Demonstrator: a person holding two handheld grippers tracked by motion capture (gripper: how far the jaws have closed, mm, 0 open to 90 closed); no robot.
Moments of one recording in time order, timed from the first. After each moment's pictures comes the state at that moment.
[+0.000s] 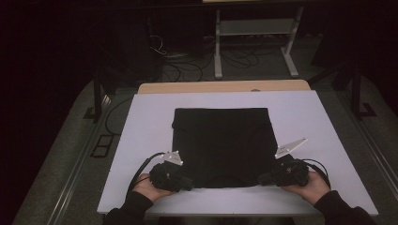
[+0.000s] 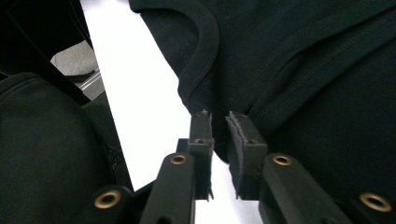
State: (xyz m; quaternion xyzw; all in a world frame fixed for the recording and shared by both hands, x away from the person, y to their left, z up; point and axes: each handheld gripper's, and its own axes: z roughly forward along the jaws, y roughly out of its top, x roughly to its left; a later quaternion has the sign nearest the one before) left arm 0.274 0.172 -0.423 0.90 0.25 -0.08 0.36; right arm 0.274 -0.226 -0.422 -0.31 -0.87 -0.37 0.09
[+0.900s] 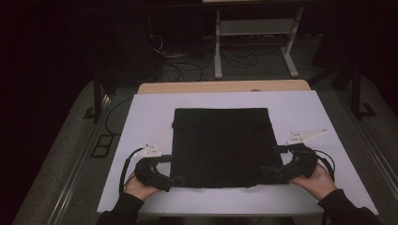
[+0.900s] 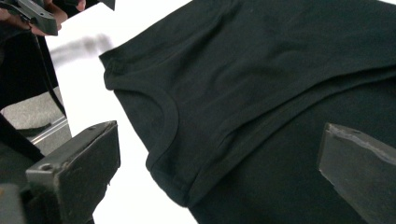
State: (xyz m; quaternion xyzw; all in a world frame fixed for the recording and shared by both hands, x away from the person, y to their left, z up) left arm 0.270 0.213 -0.406 0.82 0.31 0.02 0.48; right arm 0.281 -0.237 -0.385 -0.33 -0.83 -0.44 -0.02
